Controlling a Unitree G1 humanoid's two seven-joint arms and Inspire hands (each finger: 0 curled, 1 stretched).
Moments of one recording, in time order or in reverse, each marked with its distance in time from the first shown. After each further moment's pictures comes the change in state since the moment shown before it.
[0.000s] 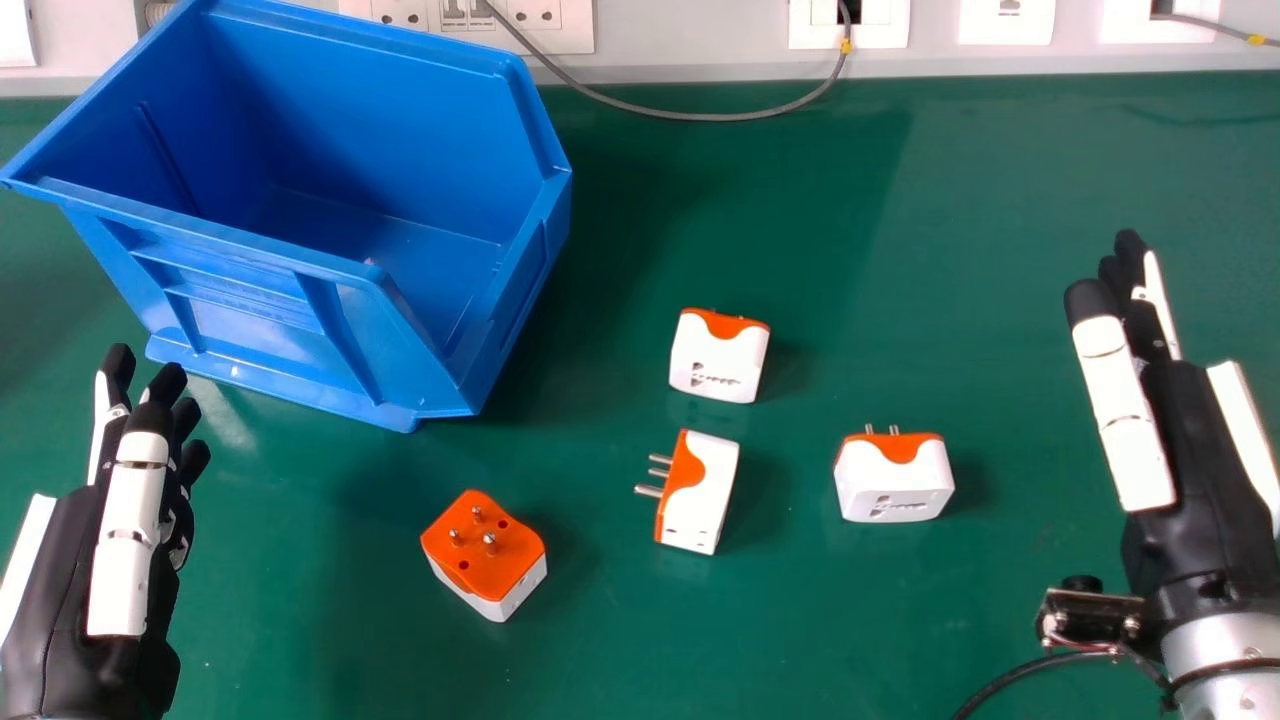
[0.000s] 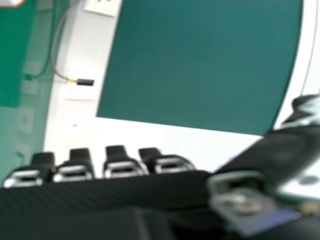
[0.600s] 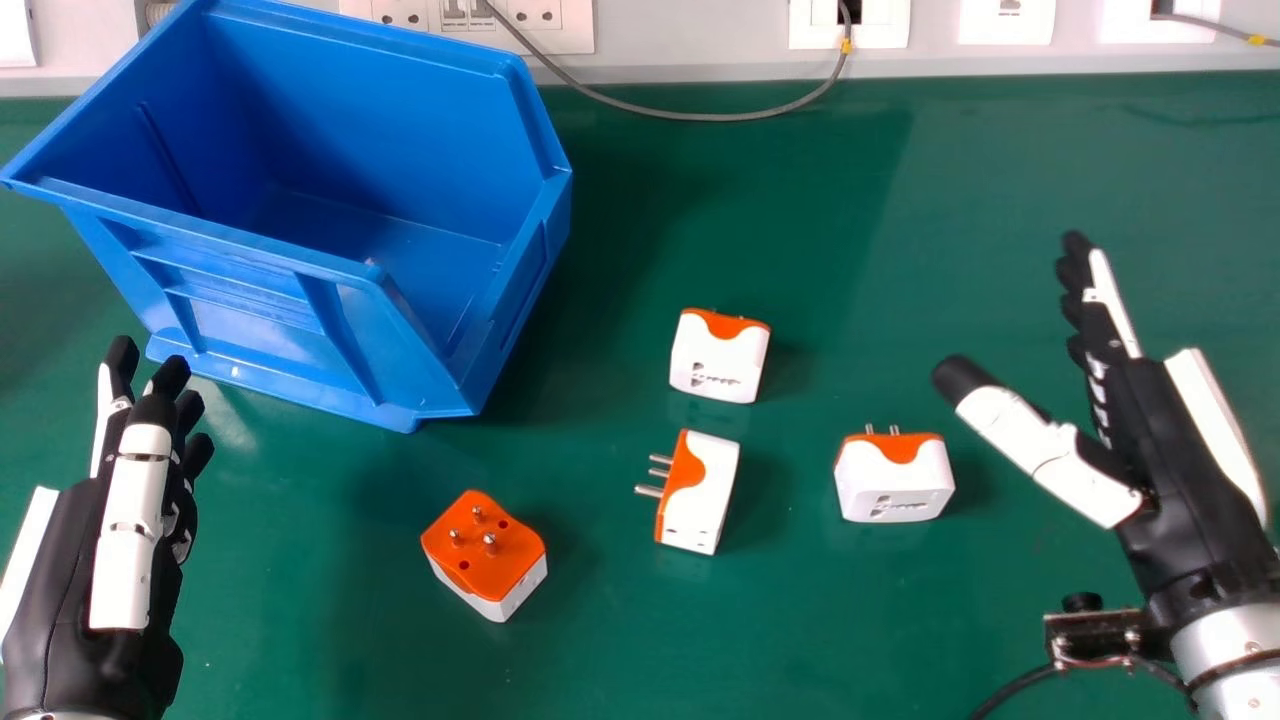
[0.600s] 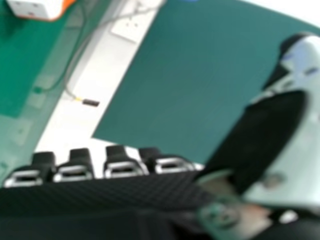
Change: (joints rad) left arm 0.003 -0.004 -0.004 -0.032 0.001 0.024 0.008; right arm 0.000 -0.138 0.037 0.000 -0.087 -0.033 0.092
